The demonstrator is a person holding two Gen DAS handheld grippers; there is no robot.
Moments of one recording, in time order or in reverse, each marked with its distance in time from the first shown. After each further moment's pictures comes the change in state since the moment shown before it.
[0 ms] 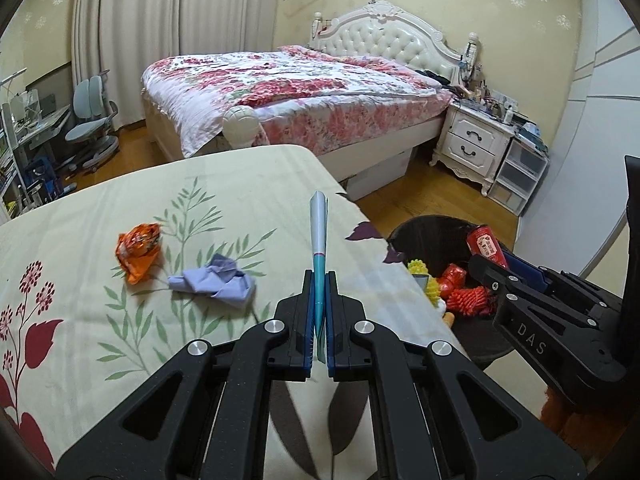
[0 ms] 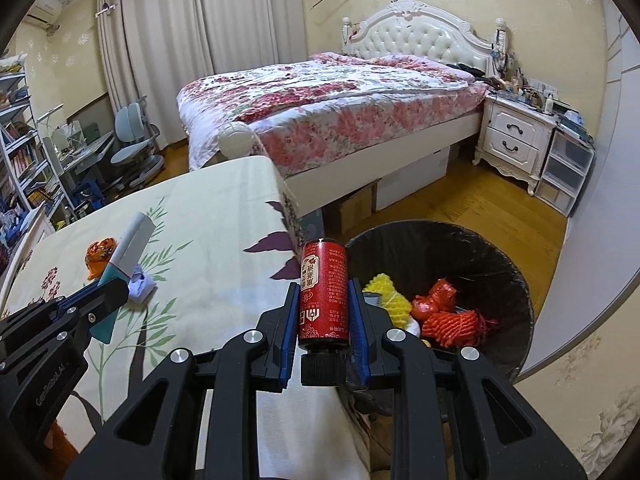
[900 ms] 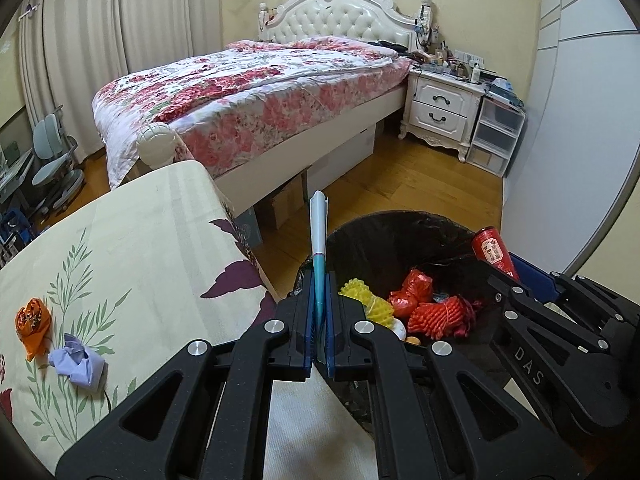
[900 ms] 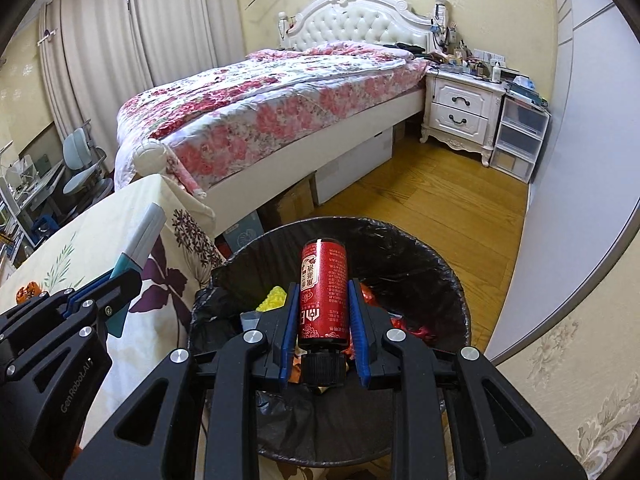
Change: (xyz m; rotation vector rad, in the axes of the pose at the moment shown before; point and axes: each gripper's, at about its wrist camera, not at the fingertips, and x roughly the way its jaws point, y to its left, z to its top) left arm 0.089 -0.105 0.027 0.163 0.053 -0.040; right arm 0.042 -0.090 0.010 0.135 0.027 -0.130
